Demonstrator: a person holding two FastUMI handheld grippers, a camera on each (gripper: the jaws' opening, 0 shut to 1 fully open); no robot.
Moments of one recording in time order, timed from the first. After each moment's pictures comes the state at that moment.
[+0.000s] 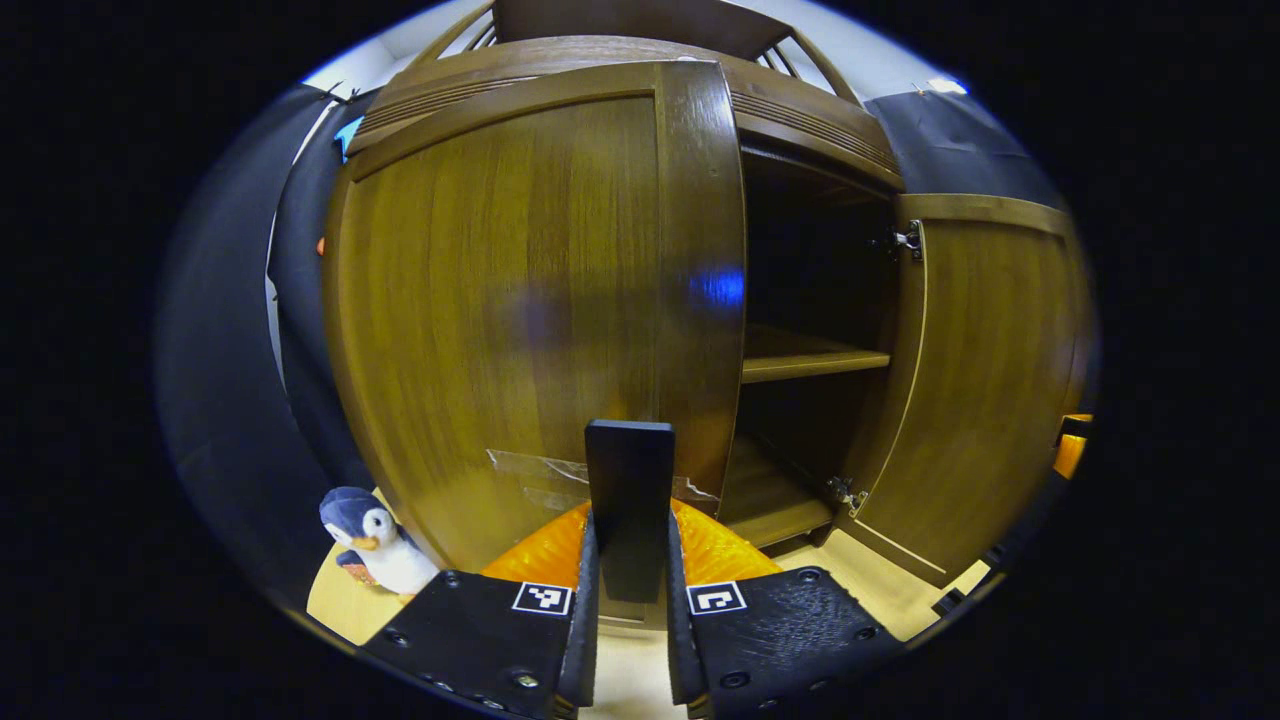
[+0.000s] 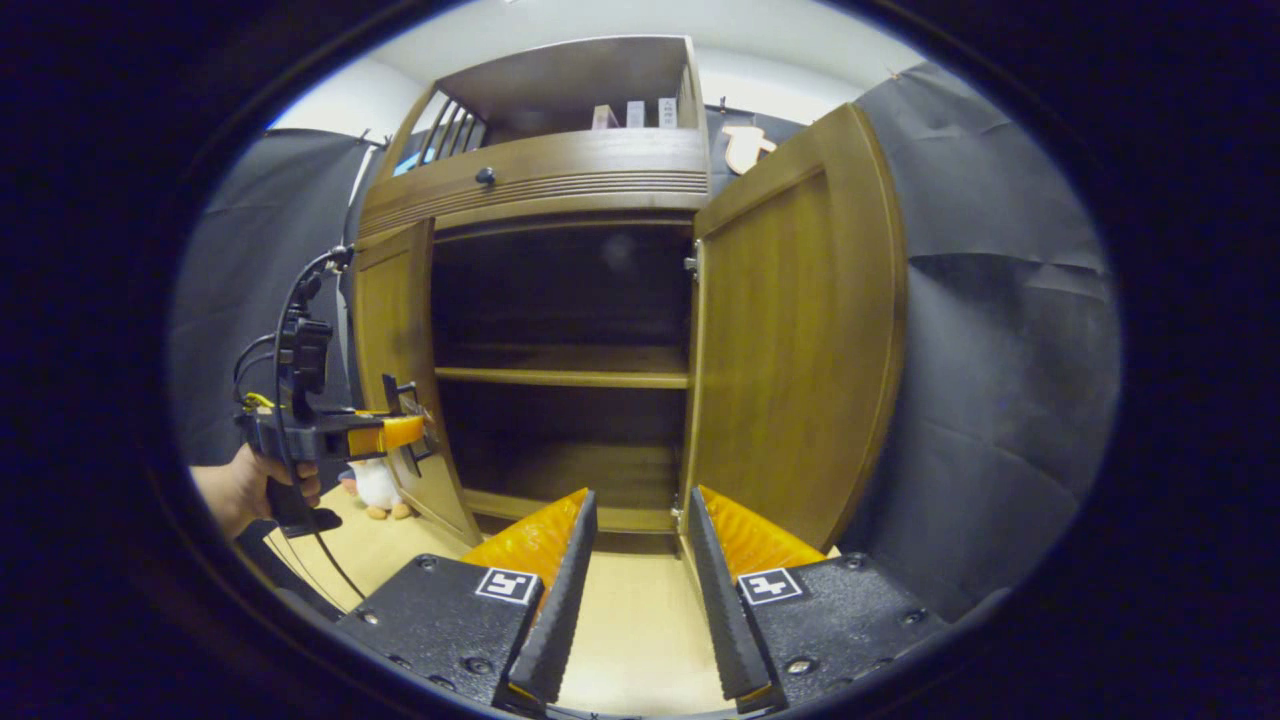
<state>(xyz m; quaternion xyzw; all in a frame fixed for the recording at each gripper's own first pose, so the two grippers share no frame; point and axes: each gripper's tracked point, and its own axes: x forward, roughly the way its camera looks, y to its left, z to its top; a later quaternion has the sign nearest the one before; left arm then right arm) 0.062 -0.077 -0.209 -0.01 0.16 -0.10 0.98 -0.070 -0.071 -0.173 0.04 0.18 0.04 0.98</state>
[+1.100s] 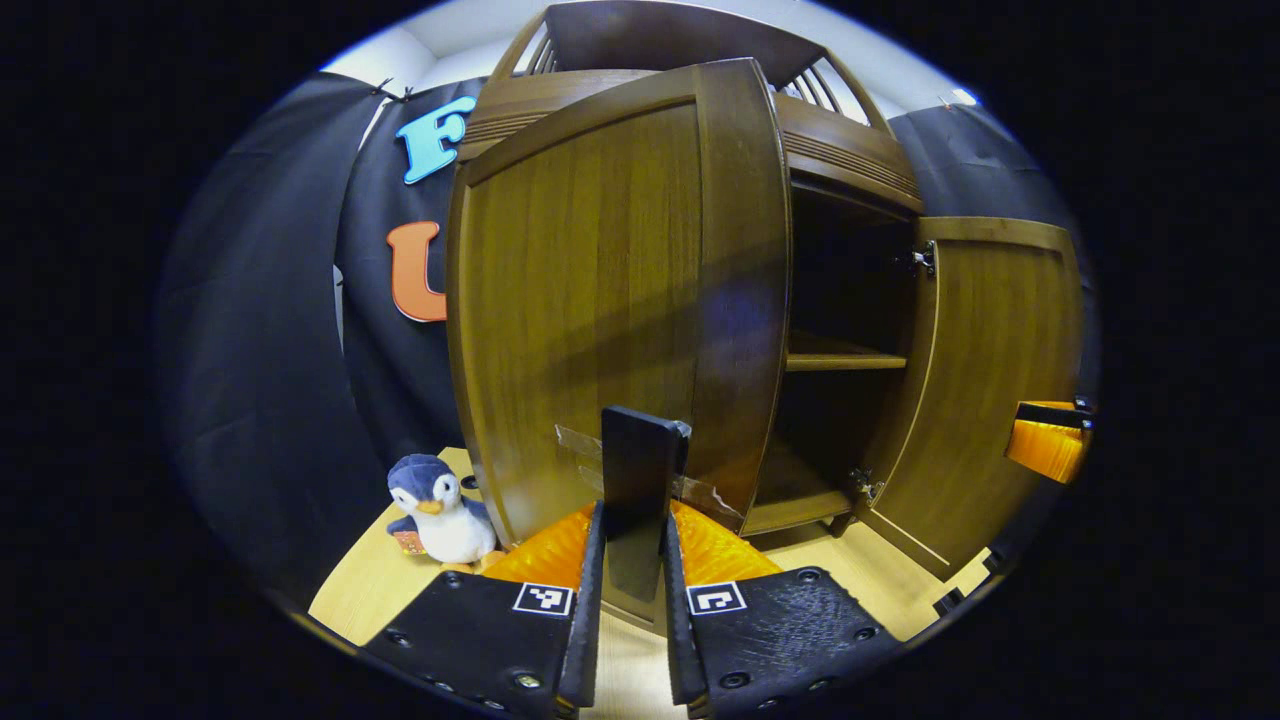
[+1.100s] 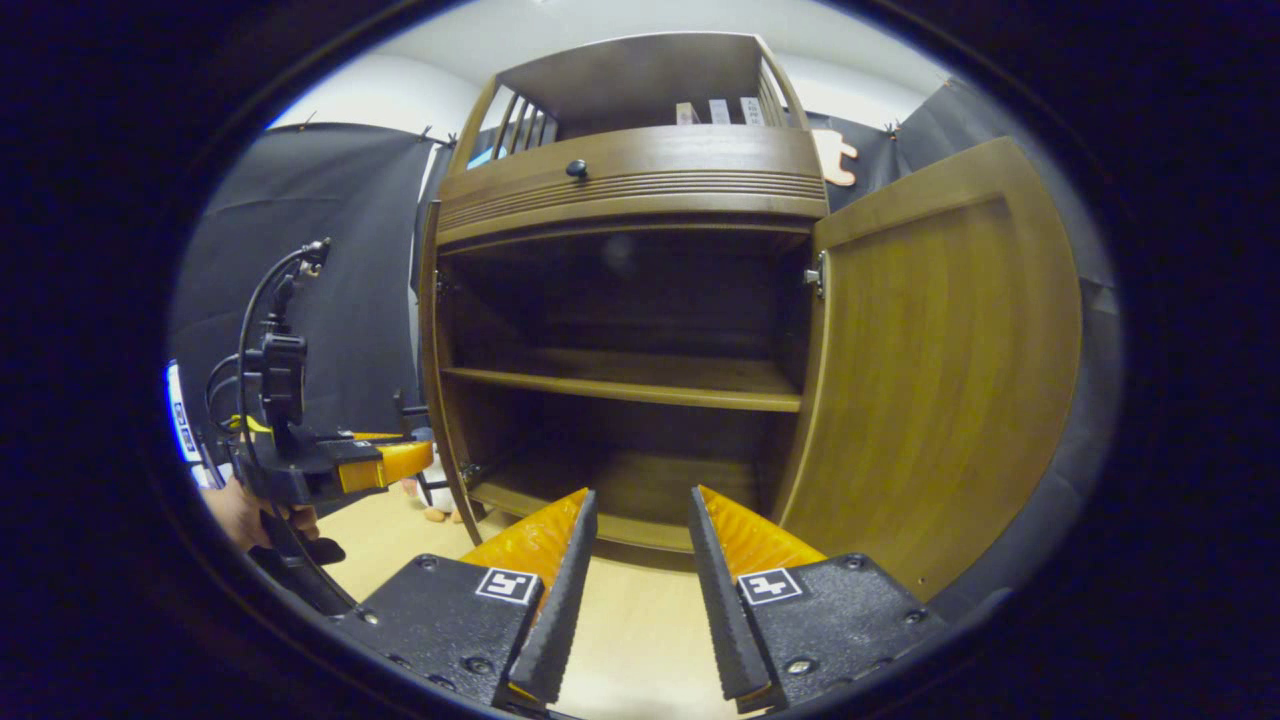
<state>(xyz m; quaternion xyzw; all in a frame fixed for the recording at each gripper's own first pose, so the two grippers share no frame) 0.000 -0.031 -0.208 -0.03 0.16 -0.03 0.99 -0.044 0.005 -0.165 0.03 0.18 0.15 0.97</state>
